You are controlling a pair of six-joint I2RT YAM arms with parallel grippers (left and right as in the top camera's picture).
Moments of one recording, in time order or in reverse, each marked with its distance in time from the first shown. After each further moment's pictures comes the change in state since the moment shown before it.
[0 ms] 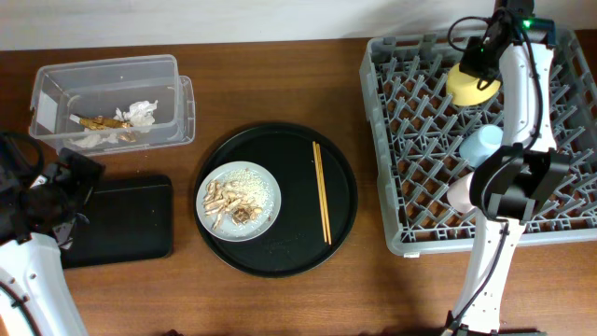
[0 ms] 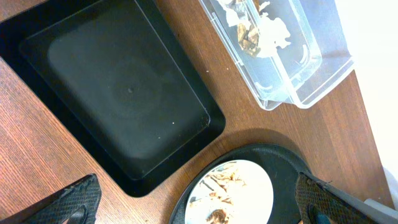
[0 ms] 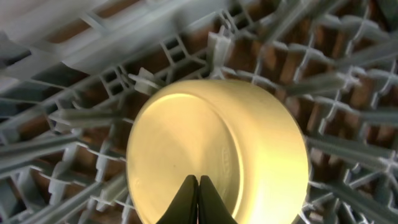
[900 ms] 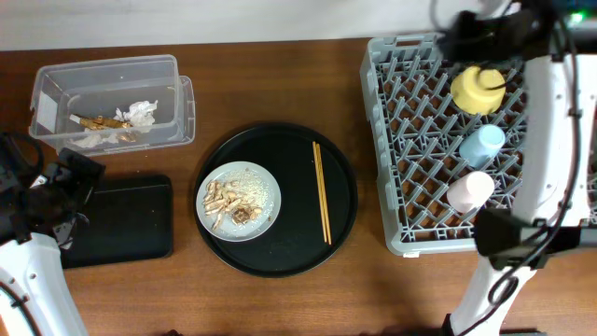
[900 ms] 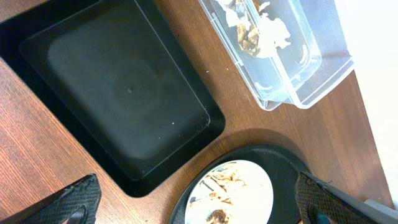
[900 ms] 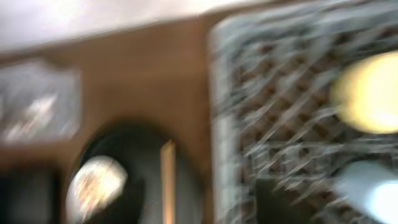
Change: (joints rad) left arm 0.000 0.000 0.000 0.000 0.000 0.000; right arm 0.184 -0.472 0.002 -0.332 -0.392 -0.088
